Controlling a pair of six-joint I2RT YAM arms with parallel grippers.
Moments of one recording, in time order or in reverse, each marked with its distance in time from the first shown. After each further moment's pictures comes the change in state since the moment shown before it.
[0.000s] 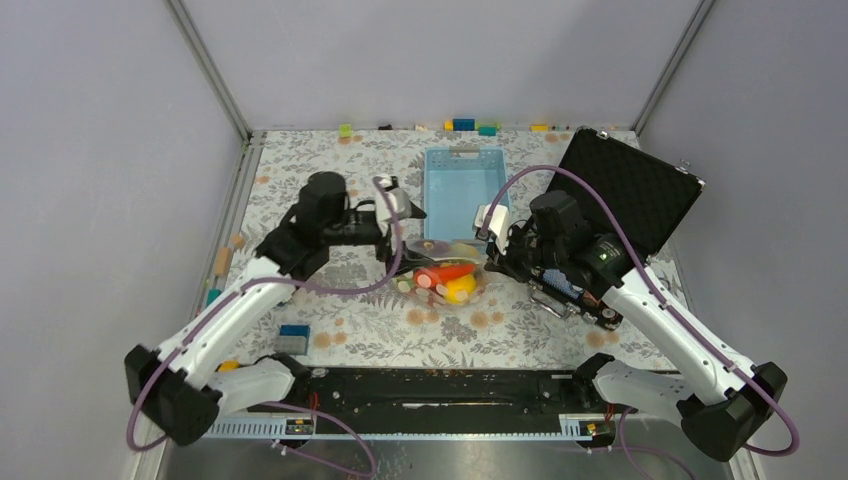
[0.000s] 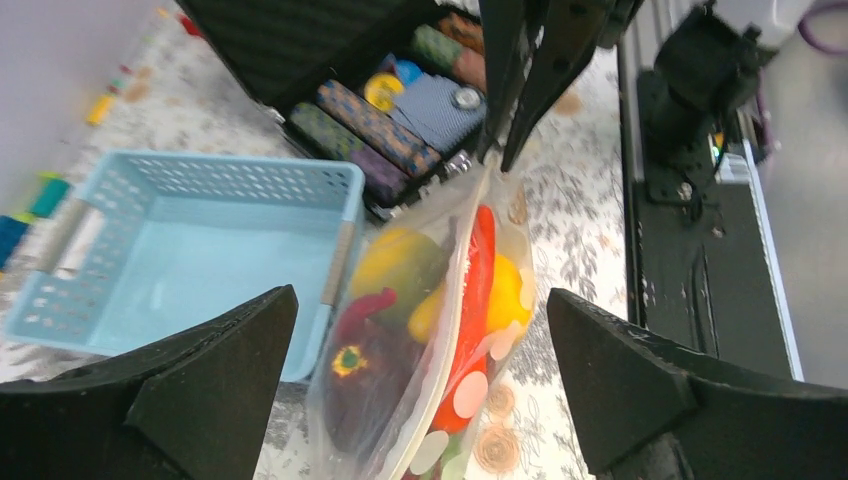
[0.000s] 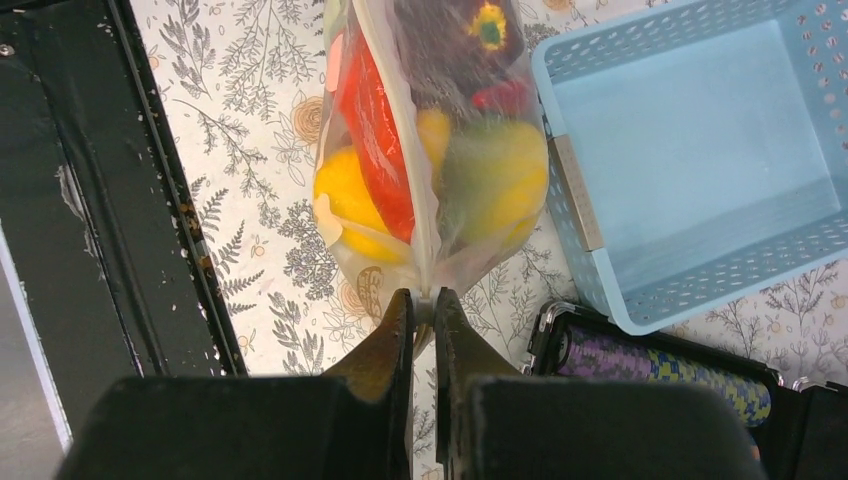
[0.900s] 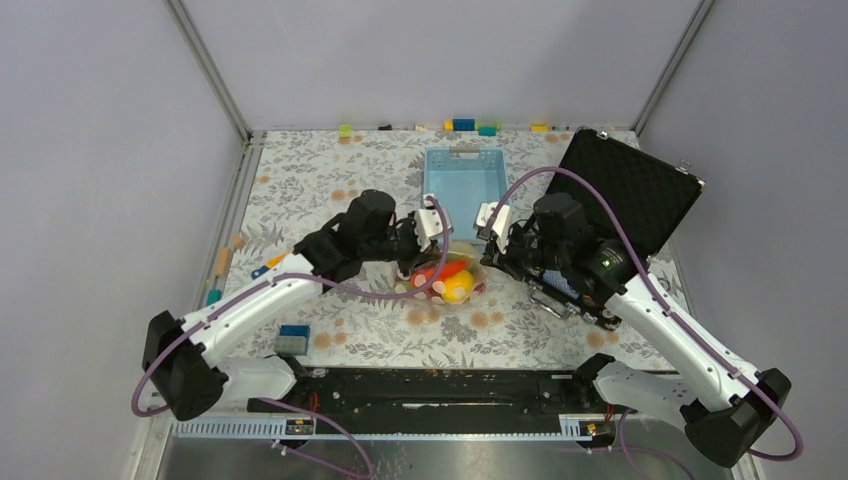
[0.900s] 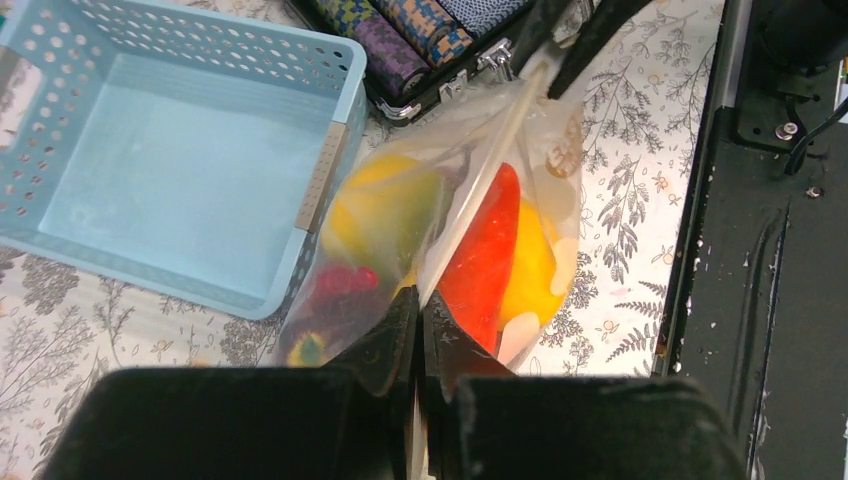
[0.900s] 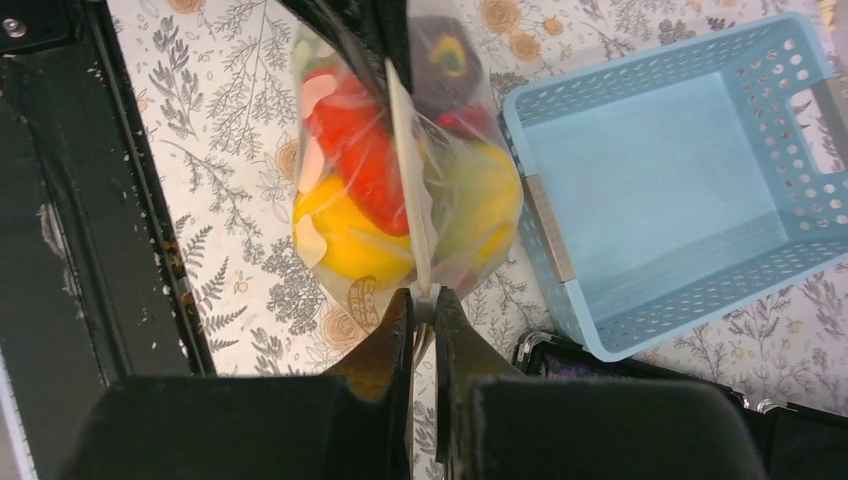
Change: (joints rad) left arm -0.197 0.181 0.045 -0.142 -0.372 0.029; right arm 0.003 -0.030 -0.022 0.080 -0.003 0.013
